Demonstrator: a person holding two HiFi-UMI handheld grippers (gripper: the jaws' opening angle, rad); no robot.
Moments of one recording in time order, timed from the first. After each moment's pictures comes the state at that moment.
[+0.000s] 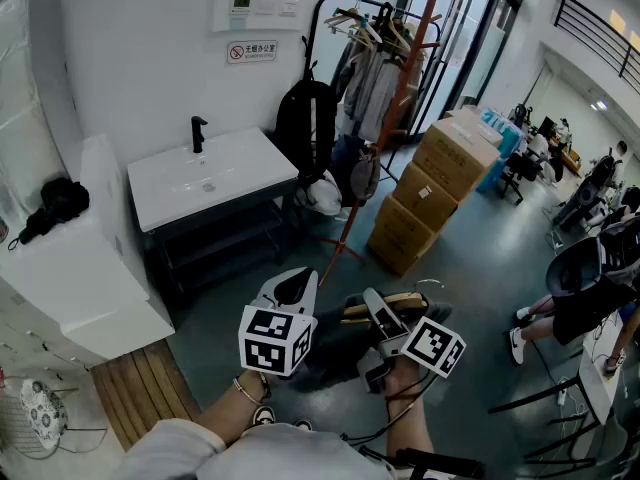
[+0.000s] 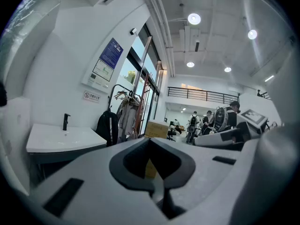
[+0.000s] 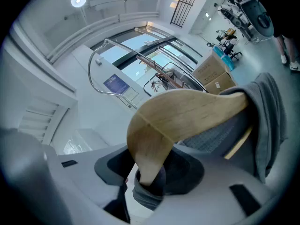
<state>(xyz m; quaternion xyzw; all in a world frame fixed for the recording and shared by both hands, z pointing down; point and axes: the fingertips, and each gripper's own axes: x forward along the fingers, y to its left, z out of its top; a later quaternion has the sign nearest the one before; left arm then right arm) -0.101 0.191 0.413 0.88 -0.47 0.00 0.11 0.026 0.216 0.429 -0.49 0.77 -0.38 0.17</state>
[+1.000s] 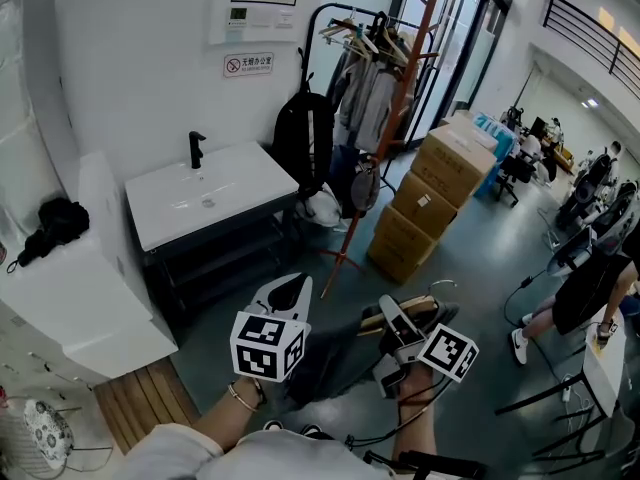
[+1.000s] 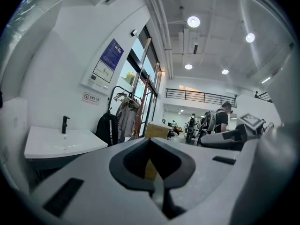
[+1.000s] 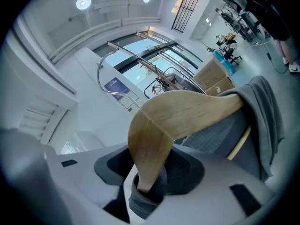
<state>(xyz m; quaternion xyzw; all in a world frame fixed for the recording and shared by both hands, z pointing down) -0.140 0.171 0.405 0.89 -0.45 -0.01 0.10 0.023 0.204 0.418 -0.50 0.77 -0.36 0.18</state>
